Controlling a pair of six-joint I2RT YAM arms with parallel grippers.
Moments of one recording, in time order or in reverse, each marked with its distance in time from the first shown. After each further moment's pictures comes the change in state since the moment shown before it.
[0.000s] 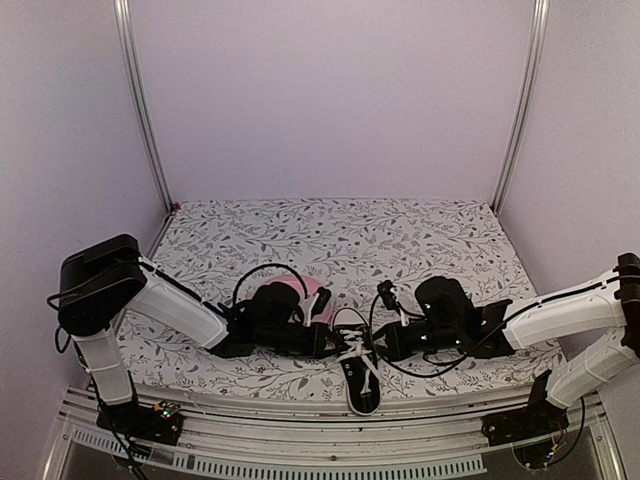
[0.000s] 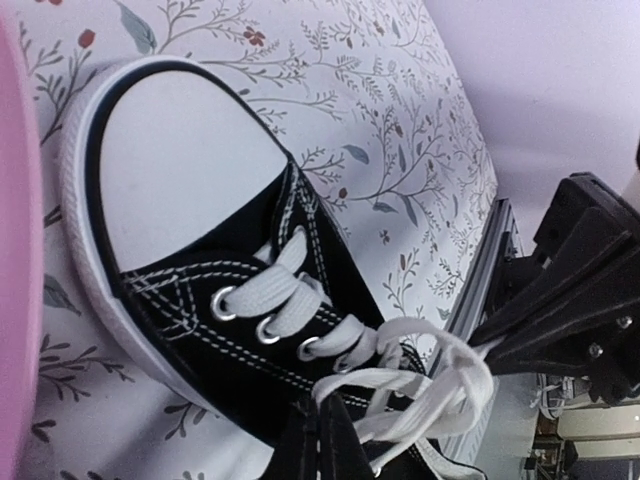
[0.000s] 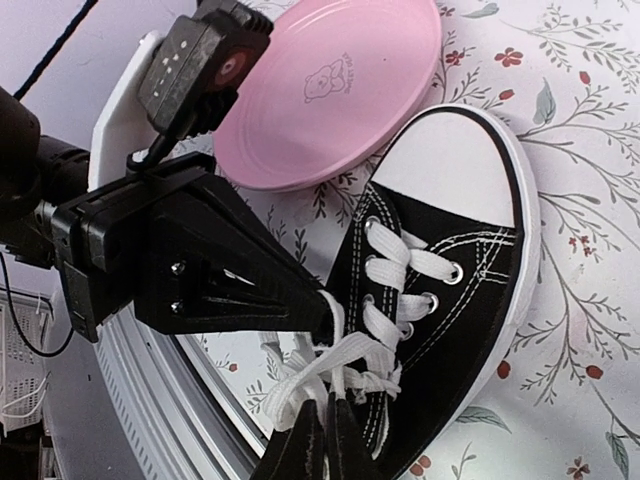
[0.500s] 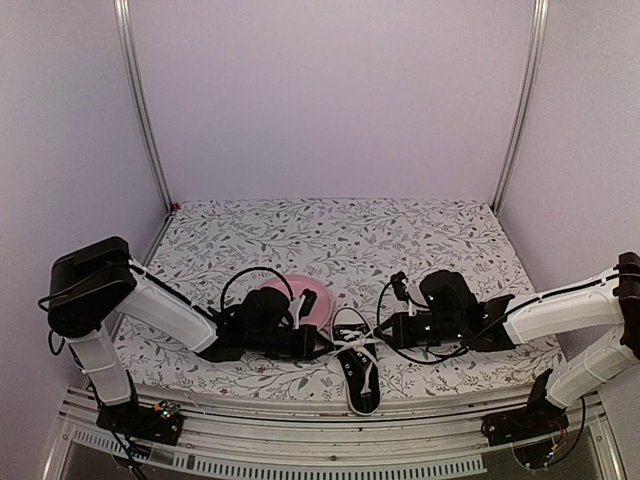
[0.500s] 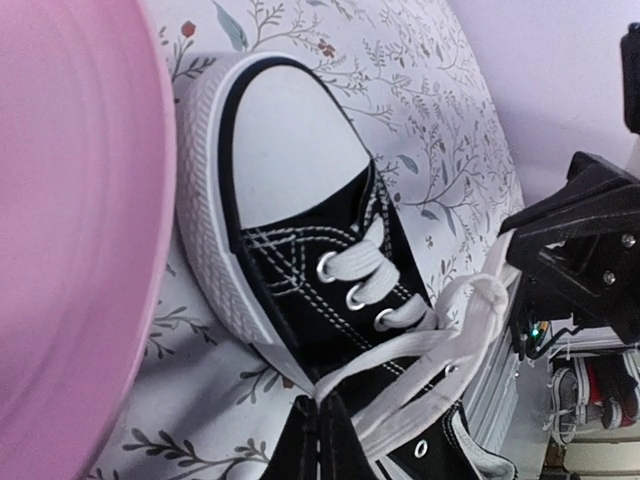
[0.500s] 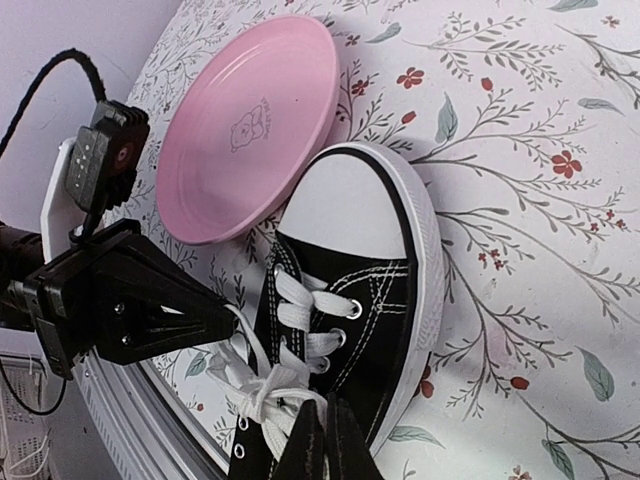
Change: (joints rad) left arm 0.005 -0.055 -0.085 0.000 -0.092 -0.023; right arm -0.068 0.000 0.000 -0.024 0.069 0.067
